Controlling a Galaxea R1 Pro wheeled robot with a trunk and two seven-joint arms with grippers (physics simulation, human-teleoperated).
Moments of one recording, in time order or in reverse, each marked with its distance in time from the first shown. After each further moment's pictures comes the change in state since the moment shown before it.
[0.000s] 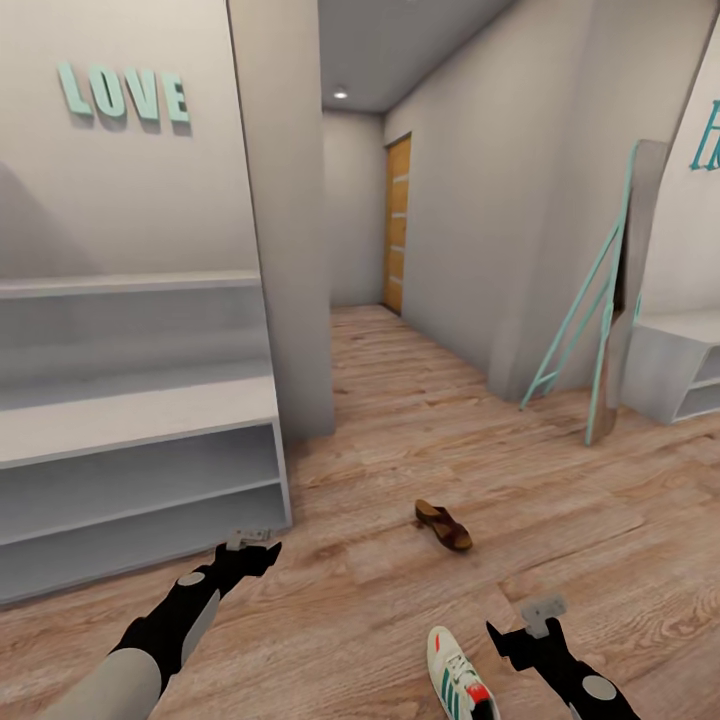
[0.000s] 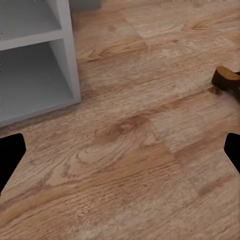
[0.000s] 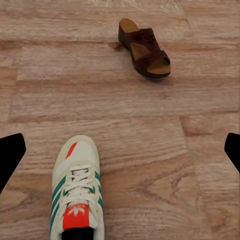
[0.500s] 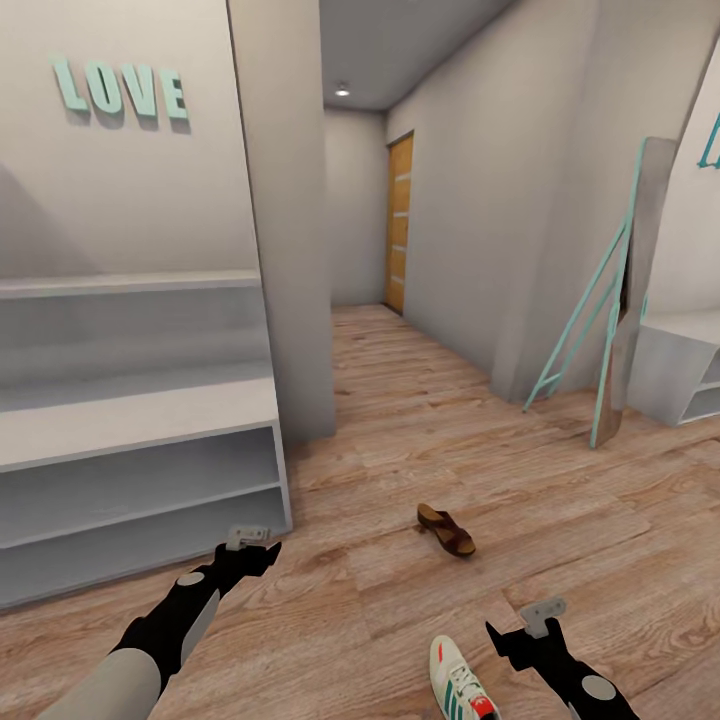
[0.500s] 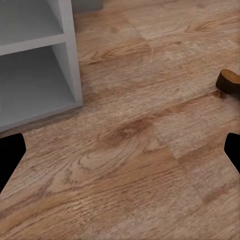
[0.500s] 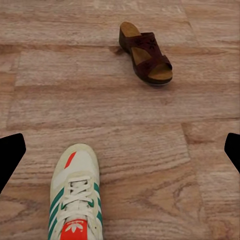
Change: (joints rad) left arm 0.001 0.002 -0.001 -0.001 0.000 0.001 -0.001; right arm 0.000 0.002 0.000 0.000 0.000 0.000 0.000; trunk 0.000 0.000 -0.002
